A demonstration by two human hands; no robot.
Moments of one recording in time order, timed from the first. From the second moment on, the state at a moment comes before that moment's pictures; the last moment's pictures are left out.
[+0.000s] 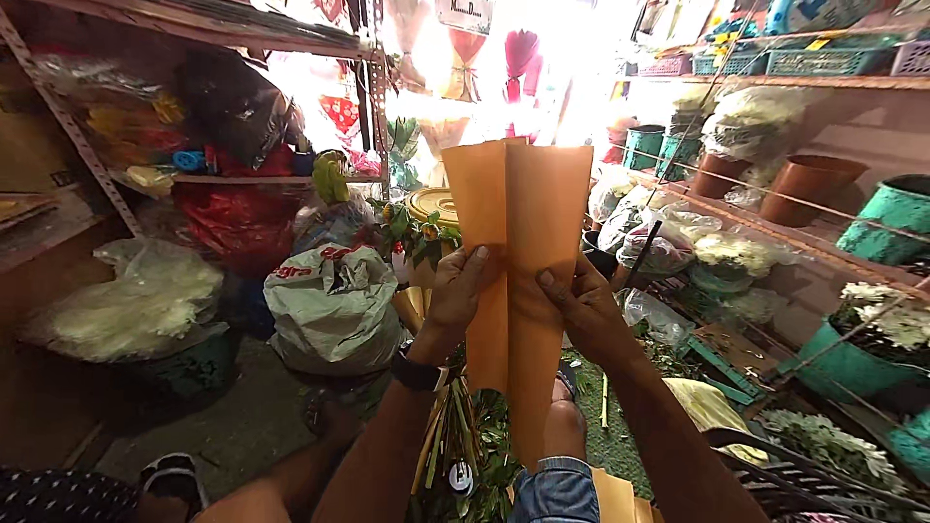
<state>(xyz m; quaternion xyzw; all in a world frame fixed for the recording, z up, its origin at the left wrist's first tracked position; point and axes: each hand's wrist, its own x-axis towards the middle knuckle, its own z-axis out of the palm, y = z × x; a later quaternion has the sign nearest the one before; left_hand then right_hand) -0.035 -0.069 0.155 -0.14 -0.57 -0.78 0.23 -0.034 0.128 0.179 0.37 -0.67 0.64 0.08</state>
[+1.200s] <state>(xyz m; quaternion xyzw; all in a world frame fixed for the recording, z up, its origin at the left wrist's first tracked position) -0.054 -0.063 0.133 -0.25 -0.57 -0.78 0.12 -0.062 0.126 0.188 0.22 -0.72 0.65 0.09</state>
